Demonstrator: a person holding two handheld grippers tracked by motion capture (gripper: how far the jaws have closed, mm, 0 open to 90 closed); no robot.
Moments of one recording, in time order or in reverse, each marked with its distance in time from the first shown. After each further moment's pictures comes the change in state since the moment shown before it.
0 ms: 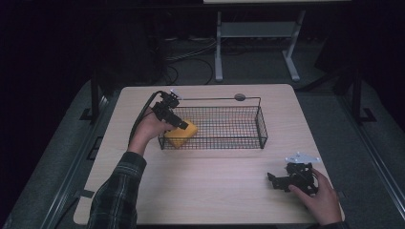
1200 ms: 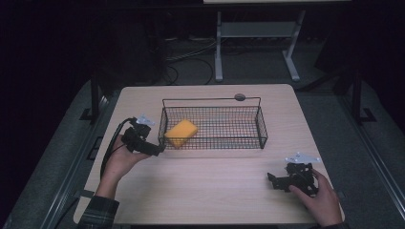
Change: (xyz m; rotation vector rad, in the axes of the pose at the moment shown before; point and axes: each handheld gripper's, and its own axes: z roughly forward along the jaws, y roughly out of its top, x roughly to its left) left arm -0.018 -0.108 -0.047 -0.117 0.079 -0.038; right arm 0.000 0.000 0.000 0.000 0.001 -0.001
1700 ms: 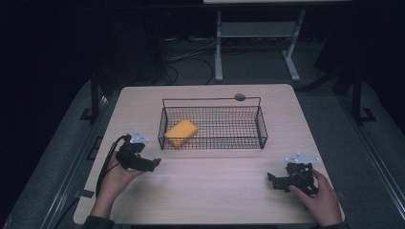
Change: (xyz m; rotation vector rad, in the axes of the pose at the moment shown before) left arm -0.012 -0.053 0.003 -0.026 0.038 -0.015; right arm 0.000 0.000 0.000 0.000 -0.001 0.000
